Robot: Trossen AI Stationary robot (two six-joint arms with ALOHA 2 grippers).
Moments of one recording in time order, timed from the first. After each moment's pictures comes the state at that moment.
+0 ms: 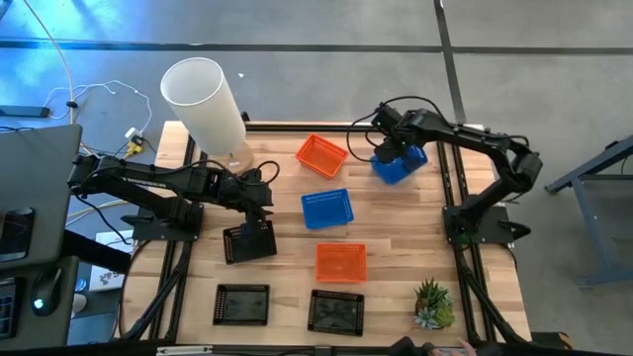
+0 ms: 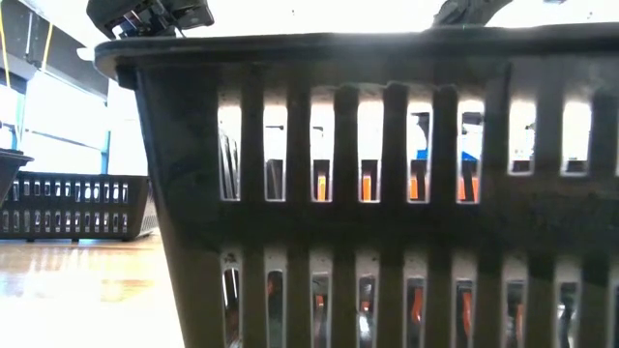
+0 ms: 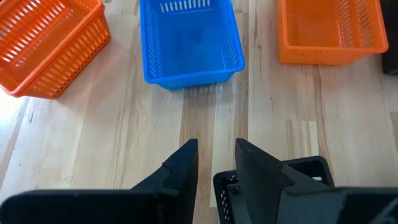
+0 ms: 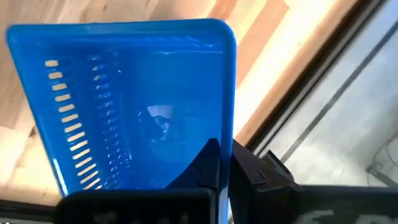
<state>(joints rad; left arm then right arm) 0.06 1.14 0.86 -0.65 -0.12 -0.08 -0.62 1.54 1.19 -0.95 0.23 -1.24</state>
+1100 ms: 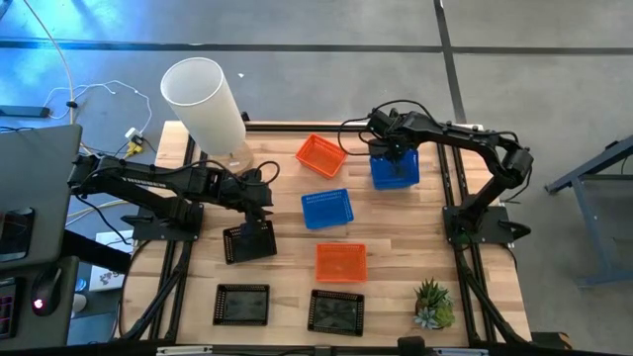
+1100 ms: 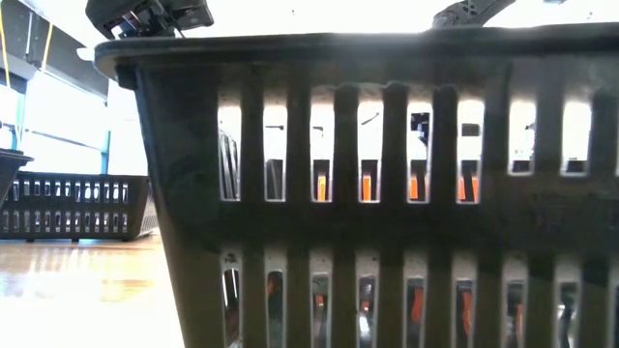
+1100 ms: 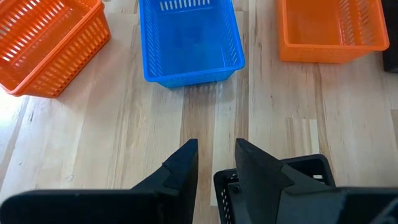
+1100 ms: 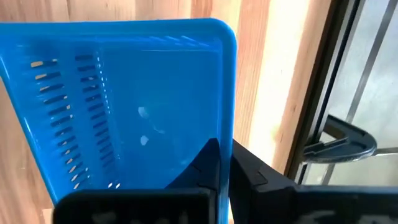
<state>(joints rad) 0.06 1.14 0.86 -0.66 -0.12 -0.07 -0.60 1.62 1.19 -0.96 0.23 -0.71</state>
